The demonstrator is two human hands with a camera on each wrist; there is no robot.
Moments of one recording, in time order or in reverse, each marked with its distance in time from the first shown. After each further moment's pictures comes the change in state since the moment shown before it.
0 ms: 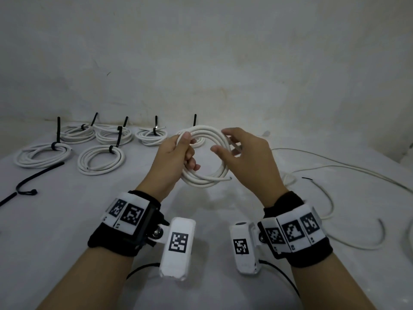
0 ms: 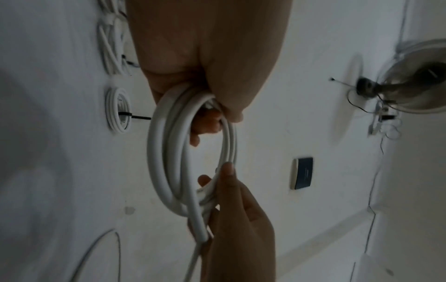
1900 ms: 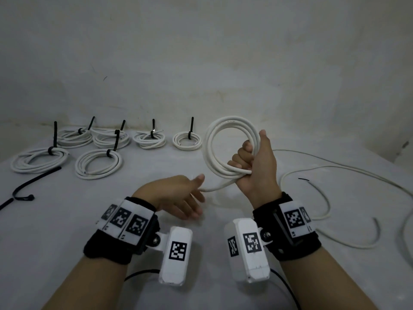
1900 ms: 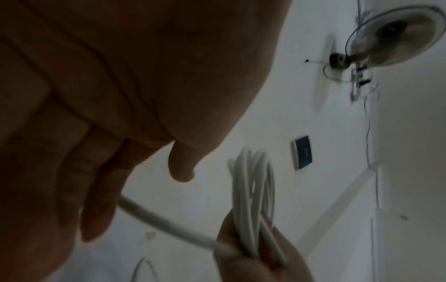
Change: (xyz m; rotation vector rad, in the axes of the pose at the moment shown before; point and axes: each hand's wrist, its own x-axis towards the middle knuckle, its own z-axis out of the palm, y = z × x) left_hand -0.015 -0.003 -0.005 0.549 -0.405 -0.674; right_hand 0.003 -0.010 -0.002 1.500 0.248 0.837
